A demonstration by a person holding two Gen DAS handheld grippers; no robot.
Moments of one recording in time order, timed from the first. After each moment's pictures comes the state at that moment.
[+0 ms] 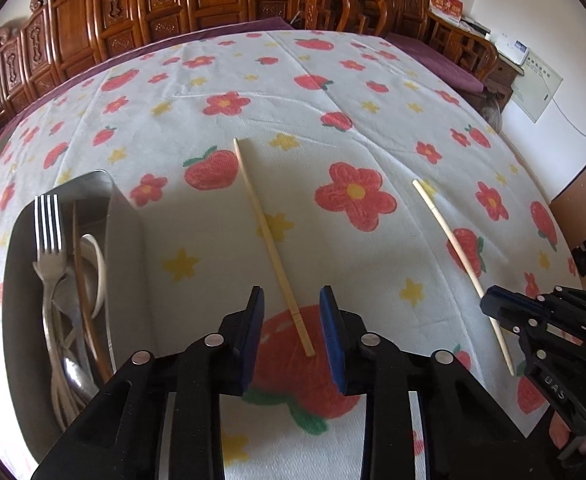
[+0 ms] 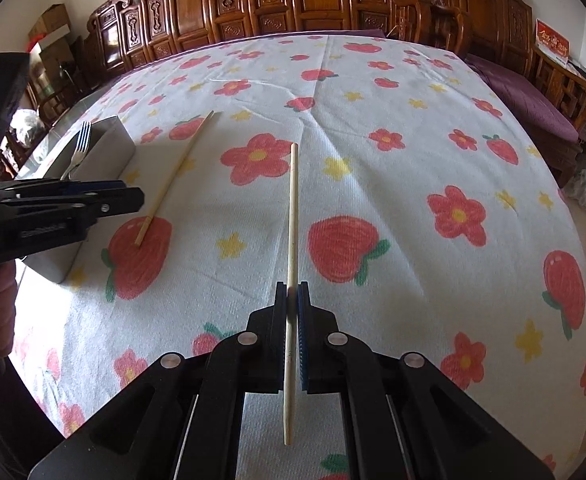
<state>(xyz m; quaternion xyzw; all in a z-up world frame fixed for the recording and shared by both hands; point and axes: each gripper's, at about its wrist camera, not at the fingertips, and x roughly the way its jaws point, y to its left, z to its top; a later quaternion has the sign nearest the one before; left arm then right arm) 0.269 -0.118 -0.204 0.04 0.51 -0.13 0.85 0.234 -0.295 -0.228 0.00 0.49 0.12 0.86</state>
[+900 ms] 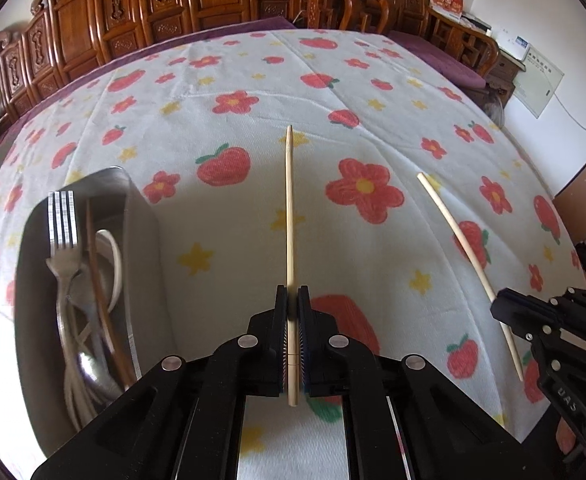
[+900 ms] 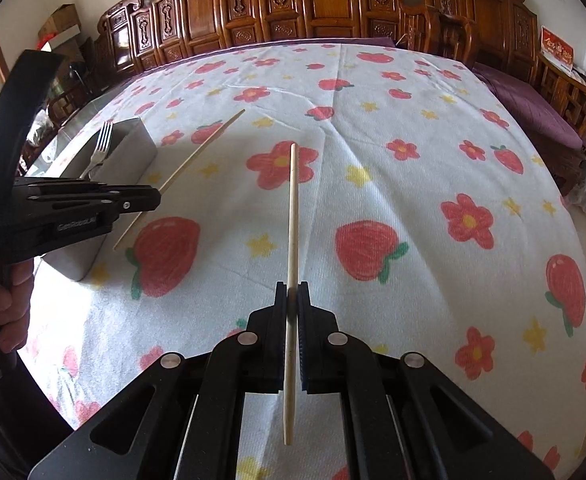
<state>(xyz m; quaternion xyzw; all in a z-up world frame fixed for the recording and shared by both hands) 0.259 -0.106 -0.194 0.05 0.51 -0.13 0.85 0.220 -0.278 -0.212 -0.01 0.48 0.14 0.87</state>
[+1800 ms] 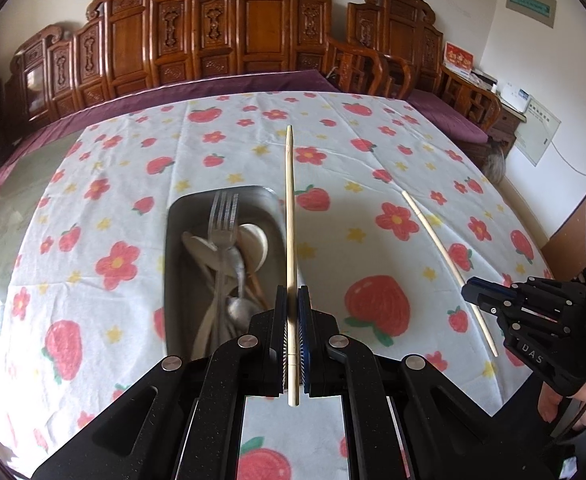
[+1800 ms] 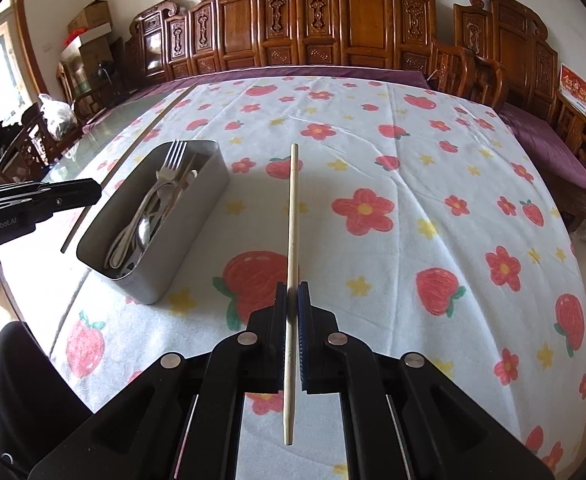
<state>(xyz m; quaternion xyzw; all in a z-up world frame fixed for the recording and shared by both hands) 0.191 0.003 -0.119 0.00 0.44 -0.10 0.89 0.201 -0.203 -0.169 -0.03 0.44 0.17 0.88</state>
